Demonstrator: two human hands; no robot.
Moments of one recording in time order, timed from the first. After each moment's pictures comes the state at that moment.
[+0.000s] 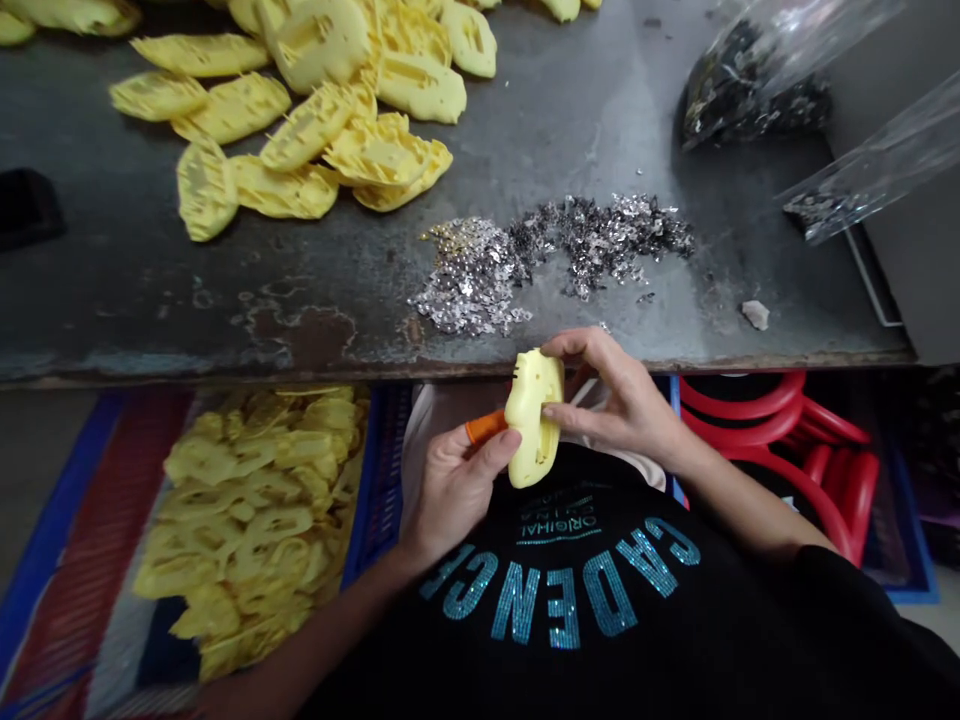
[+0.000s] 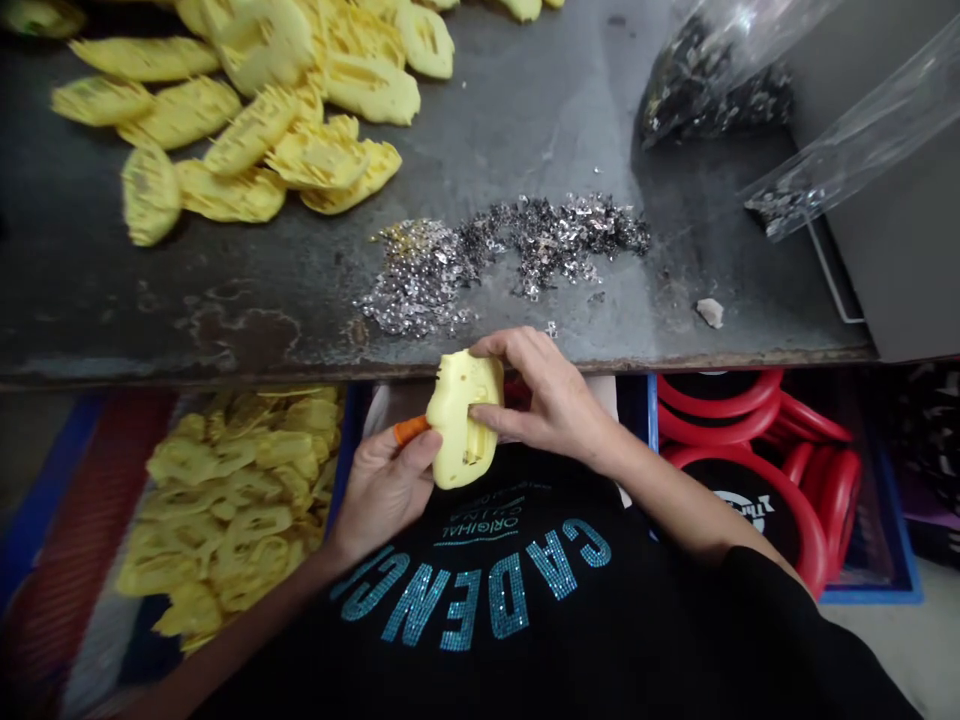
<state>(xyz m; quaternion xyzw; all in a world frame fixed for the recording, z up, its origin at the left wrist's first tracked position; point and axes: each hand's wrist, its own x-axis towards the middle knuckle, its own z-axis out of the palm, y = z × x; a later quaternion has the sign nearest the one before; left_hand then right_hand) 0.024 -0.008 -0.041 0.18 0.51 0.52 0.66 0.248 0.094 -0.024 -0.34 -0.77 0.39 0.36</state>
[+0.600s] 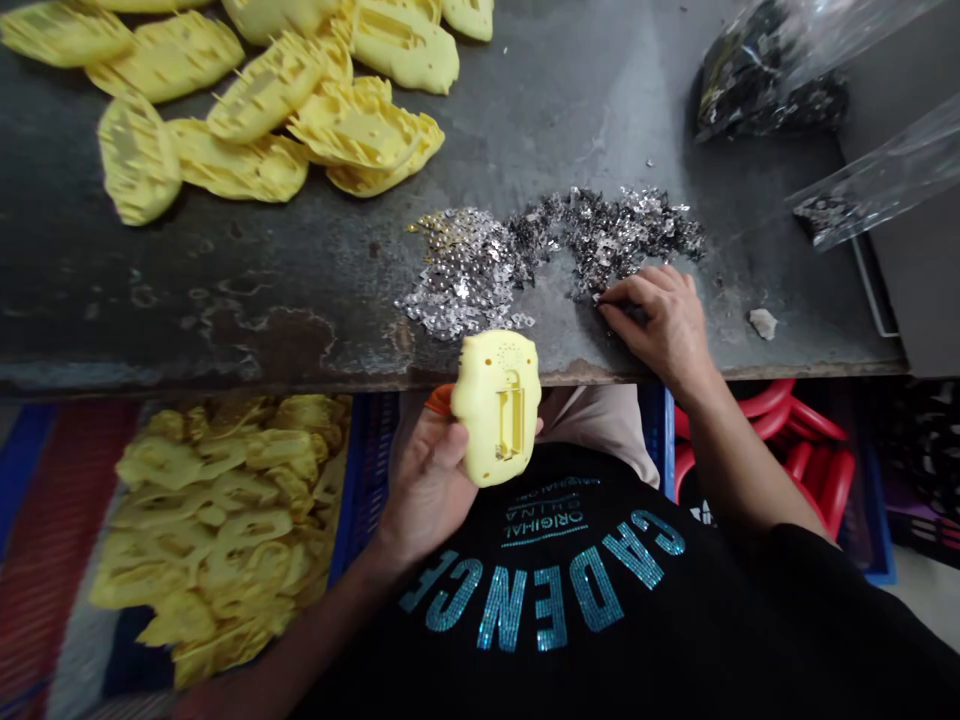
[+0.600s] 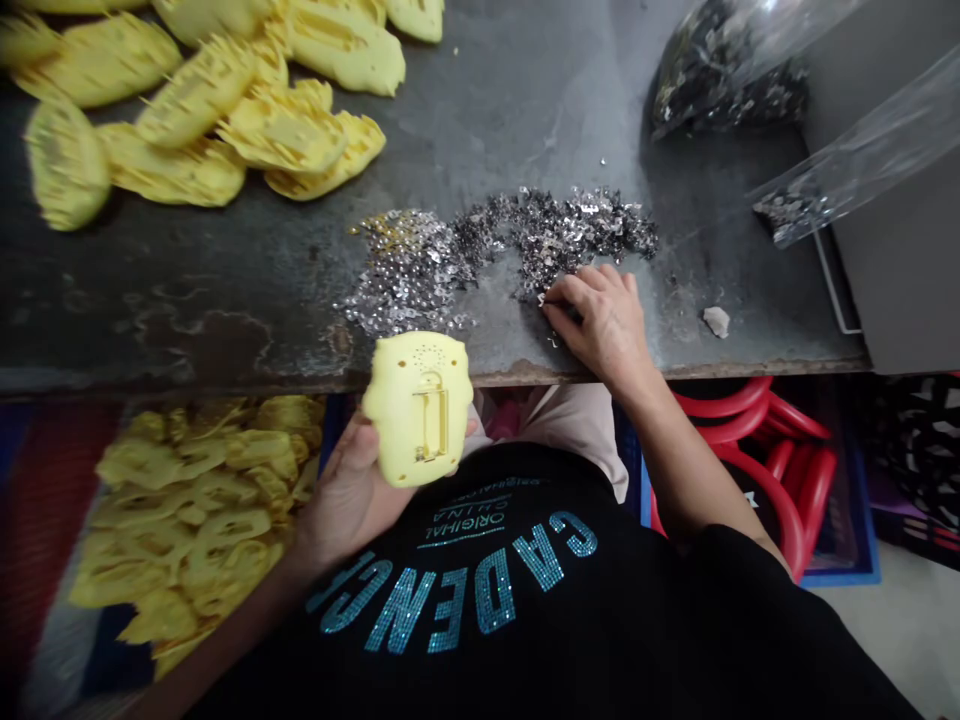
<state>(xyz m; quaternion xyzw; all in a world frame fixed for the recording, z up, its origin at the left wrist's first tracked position) 0.006 0.011 -0.038 0.12 0.42 0.55 0.71 0.284 0.168 -0.031 -0.54 -0.82 0.07 0.19</state>
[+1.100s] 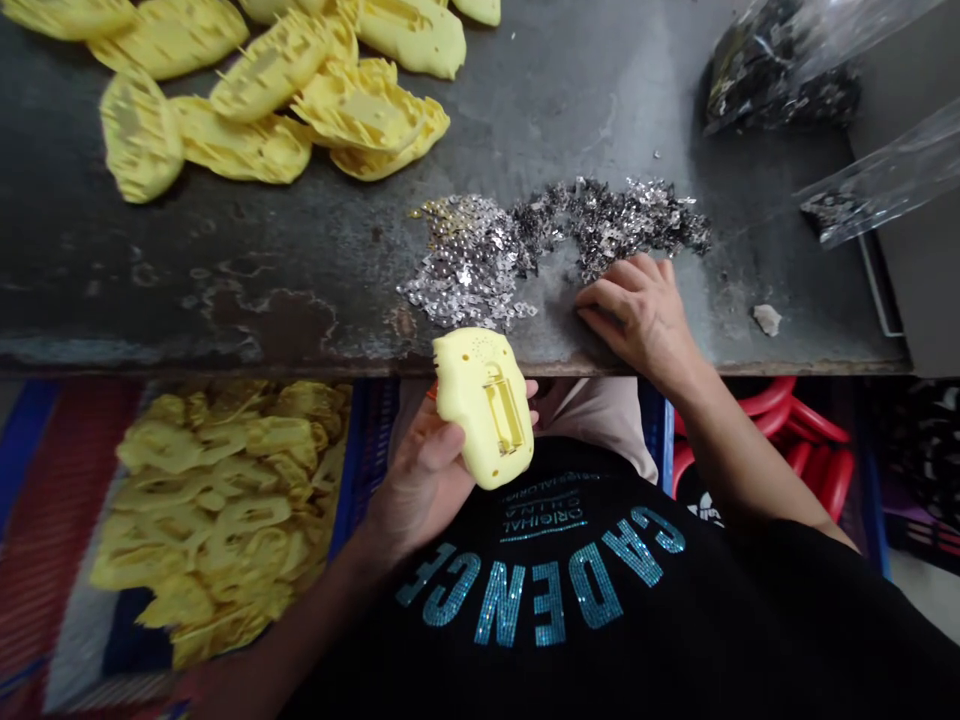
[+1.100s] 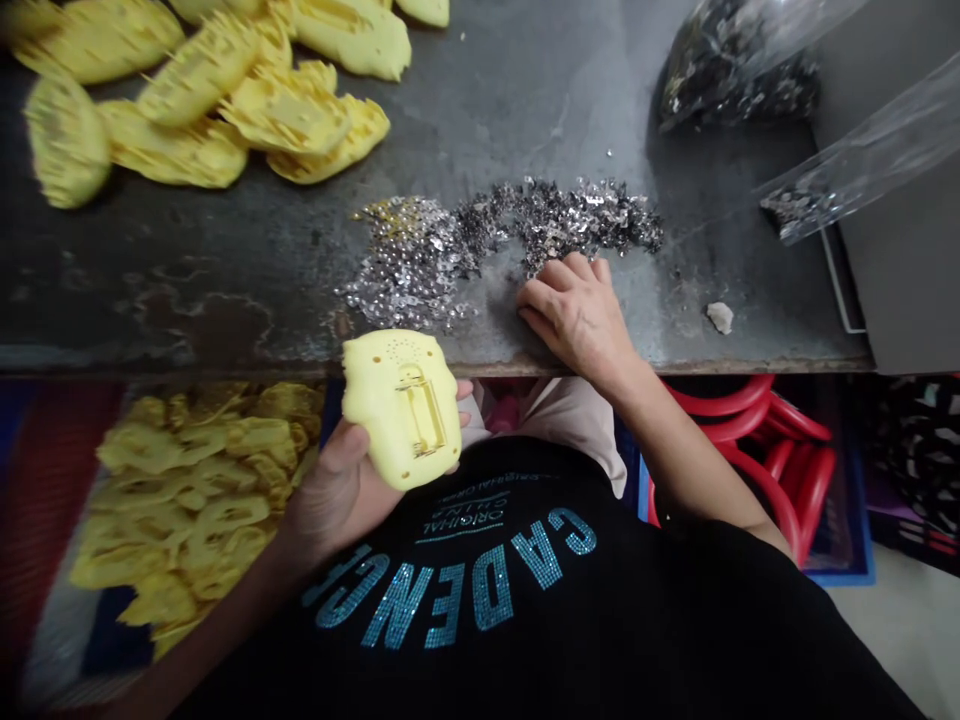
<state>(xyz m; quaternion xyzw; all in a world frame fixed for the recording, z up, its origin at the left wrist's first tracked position) 0.002 0.010 -0.028 0.17 0.41 0.51 0.74 0.259 0.169 -0.023 -0.47 -0.87 0.07 0.14</state>
